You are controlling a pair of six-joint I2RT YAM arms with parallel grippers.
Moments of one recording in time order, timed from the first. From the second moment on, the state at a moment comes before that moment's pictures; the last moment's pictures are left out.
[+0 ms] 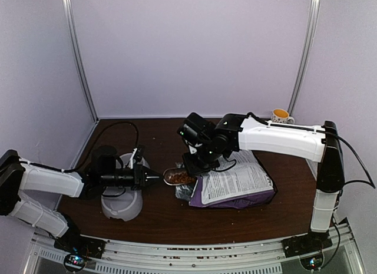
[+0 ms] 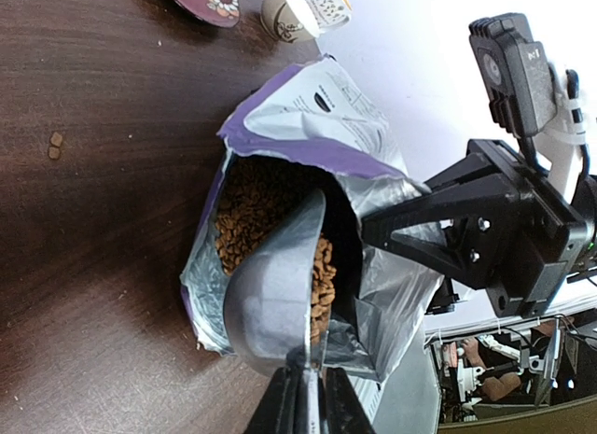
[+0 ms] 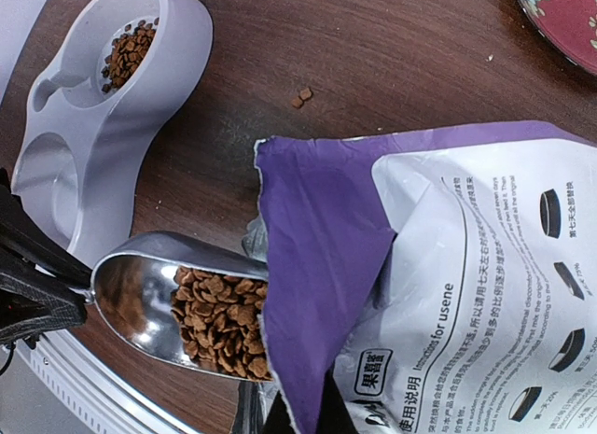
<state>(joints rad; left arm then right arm) -0.68 1.32 0.43 0.55 0.58 -0.90 1.04 1.92 1.73 -0.89 0.11 0.64</state>
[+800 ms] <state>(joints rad) -0.65 1.26 0.40 0.50 0.60 -0.91 1.03 1.92 1.71 -0.87 0.11 0.65</state>
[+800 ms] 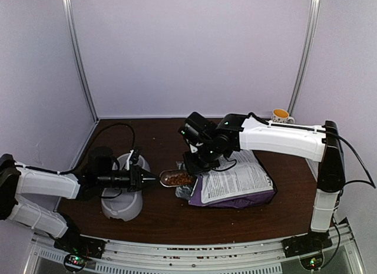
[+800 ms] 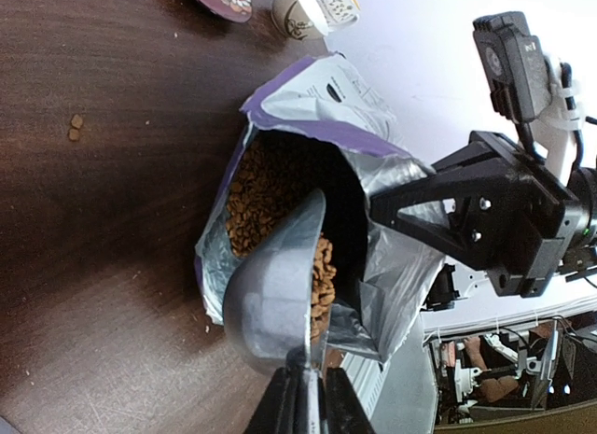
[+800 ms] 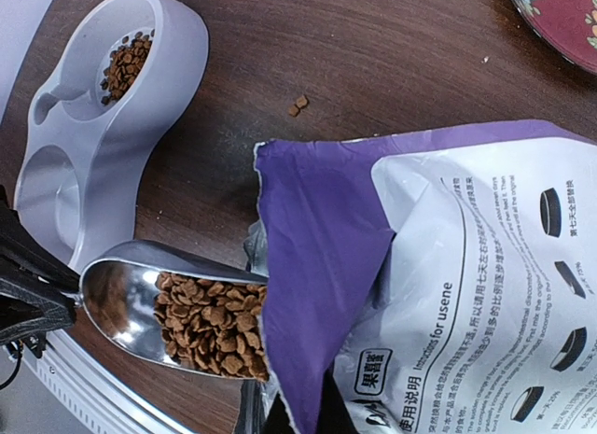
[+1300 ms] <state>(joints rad) -0.72 1.41 0.55 0.40 0.53 -0.90 1.03 1.91 1.71 -0.87 0.11 0.65</state>
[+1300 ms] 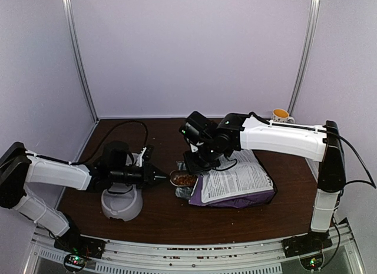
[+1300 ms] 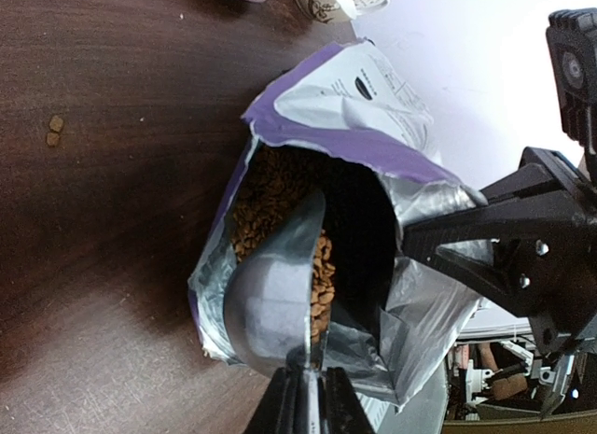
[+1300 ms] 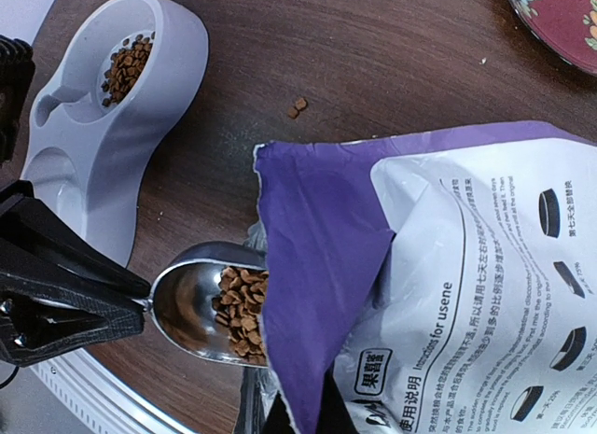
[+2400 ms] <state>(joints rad) -0.78 1.41 0.60 0.31 0.46 -0.87 1.03 1.91 1.71 -0.87 0.11 0.65</state>
